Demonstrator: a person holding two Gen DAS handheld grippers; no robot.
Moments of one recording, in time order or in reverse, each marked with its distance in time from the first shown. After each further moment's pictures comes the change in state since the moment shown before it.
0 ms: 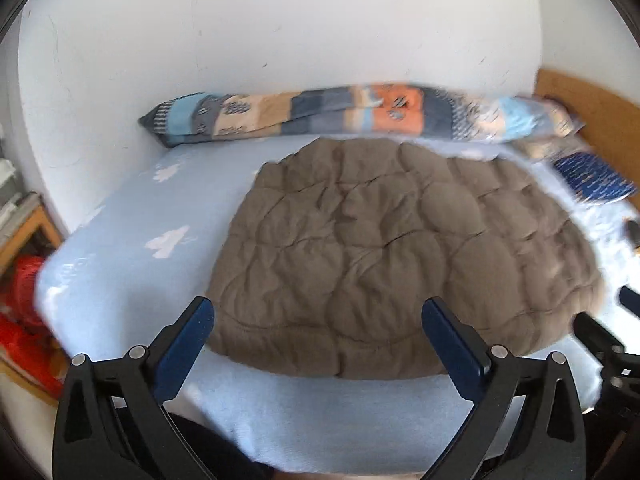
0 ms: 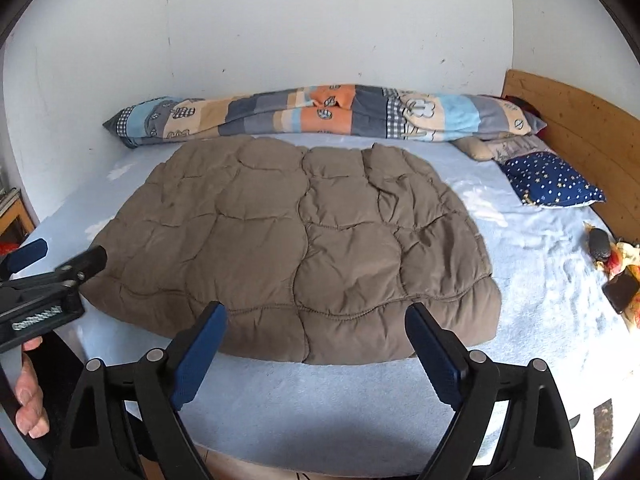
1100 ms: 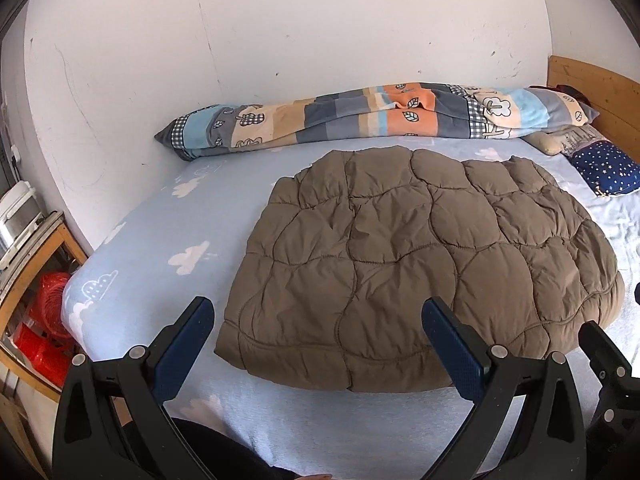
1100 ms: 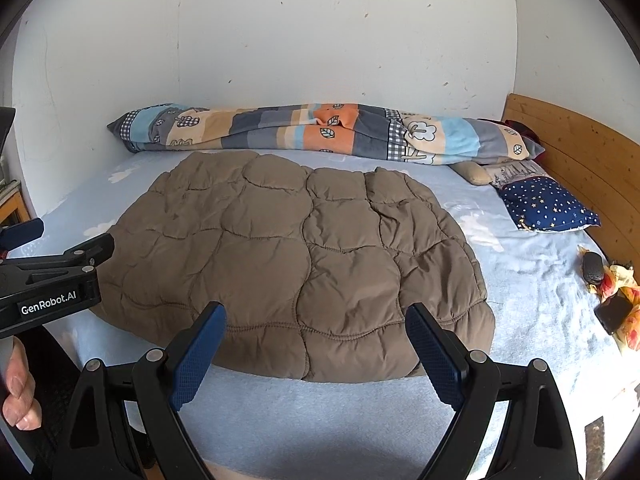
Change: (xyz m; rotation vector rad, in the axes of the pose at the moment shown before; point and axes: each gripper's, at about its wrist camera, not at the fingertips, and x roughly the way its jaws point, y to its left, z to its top) left arm -0.008 -0.007 0.015 0.020 -0.041 0.065; right arm -0.009 0.009 0.004 -0.052 -0.079 -0.024
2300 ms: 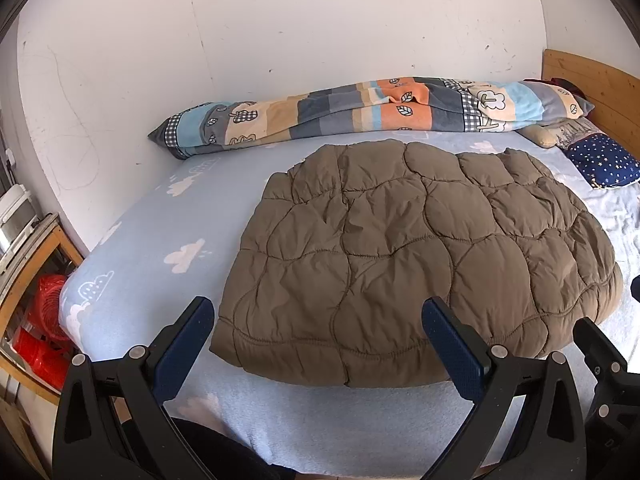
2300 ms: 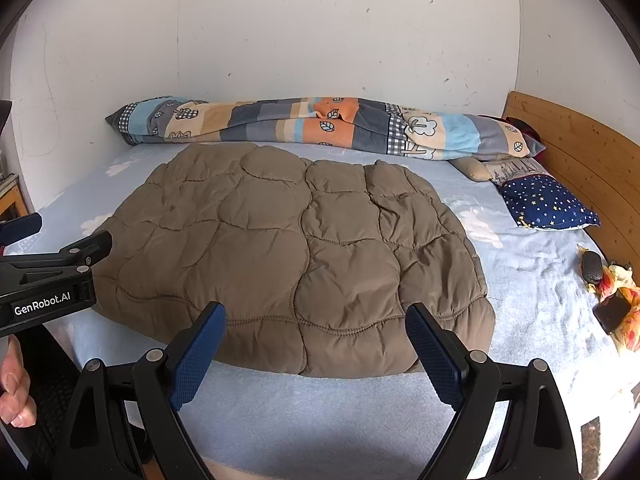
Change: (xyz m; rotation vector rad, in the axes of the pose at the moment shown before) left arm 0.001 -0.002 -0.002 0.018 0.013 -0.016; right arm 0.003 0.002 -0.001 -0.006 0.024 -0.006
